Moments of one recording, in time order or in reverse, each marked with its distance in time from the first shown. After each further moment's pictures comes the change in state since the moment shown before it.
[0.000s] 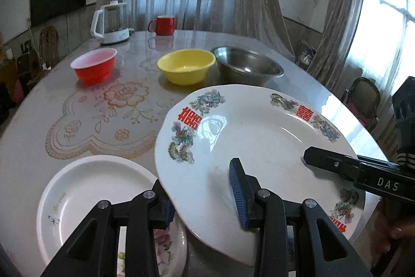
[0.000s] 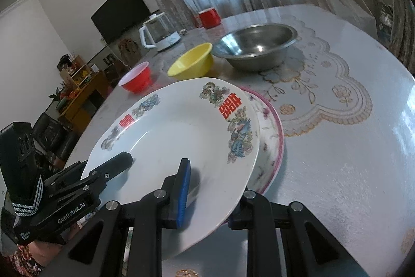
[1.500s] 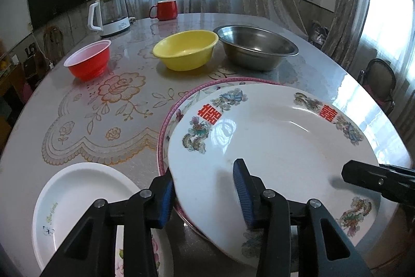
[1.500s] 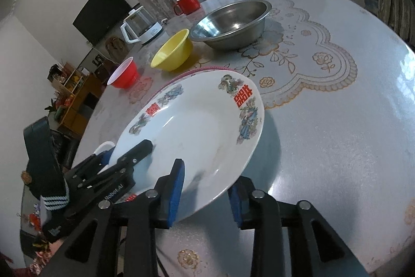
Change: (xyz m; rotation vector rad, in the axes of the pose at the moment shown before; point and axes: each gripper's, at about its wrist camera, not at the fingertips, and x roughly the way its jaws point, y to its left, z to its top) left arm 0.034 -0.015 0.010 0.049 0.093 0.100; right arm -0.009 -0.018 -0.004 0.126 0.089 -0.002
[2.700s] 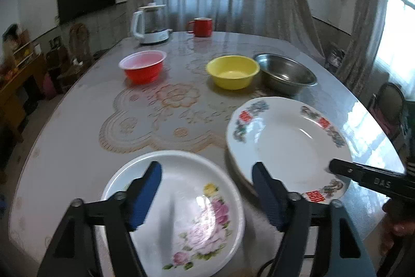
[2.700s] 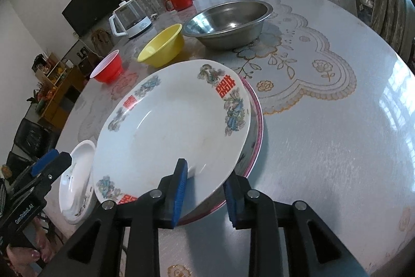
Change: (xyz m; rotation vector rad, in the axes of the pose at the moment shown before) left arm -0.077 0.060 -0.020 -0.112 -0.084 0.081; right arm 0.020 0.012 0.003 -0.038 0.003 -0.114
